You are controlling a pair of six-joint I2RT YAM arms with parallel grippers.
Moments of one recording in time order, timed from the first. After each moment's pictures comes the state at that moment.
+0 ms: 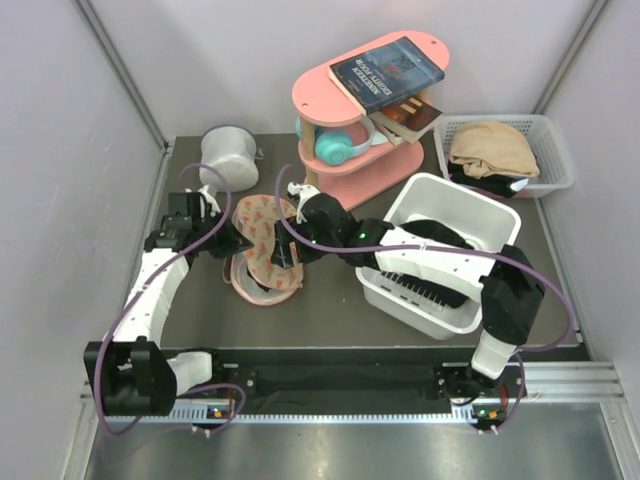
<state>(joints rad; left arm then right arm) 0.04 1.18 0.92 -0.61 0.42 -0.49 1.00 1.72 1.40 -0.27 -0.05 0.55</state>
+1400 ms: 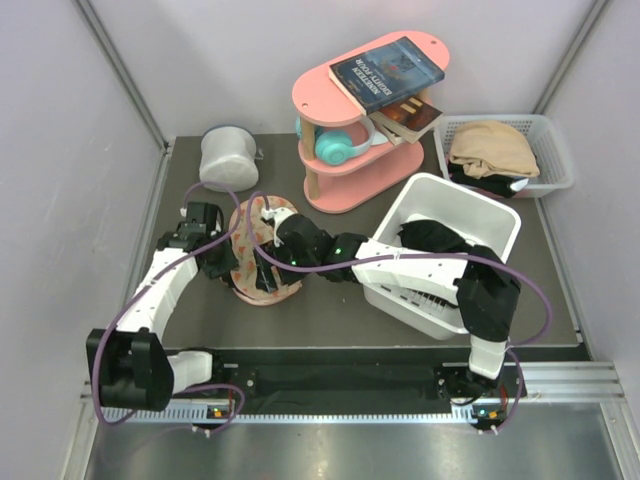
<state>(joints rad) -0.07 1.20 0.87 -0.76 -0.03 -0.49 1.12 1.83 1.46 -0.29 -0.06 0.53</state>
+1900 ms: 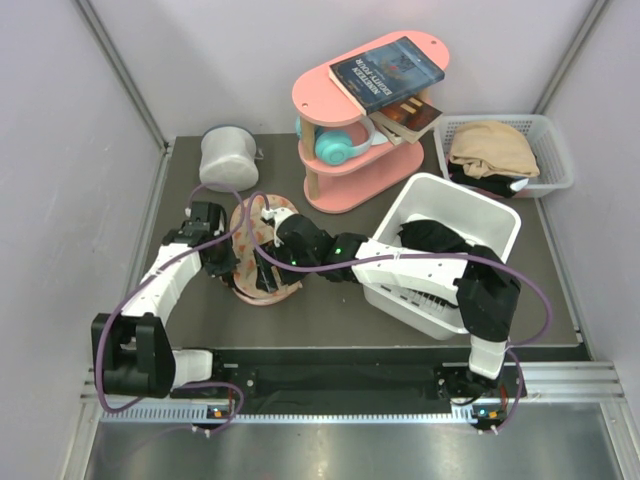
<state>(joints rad) -0.07 1.27 0.86 -0.70 -0.02 -0.47 1.12 1.83 1.46 -0.29 -0.05 0.53</state>
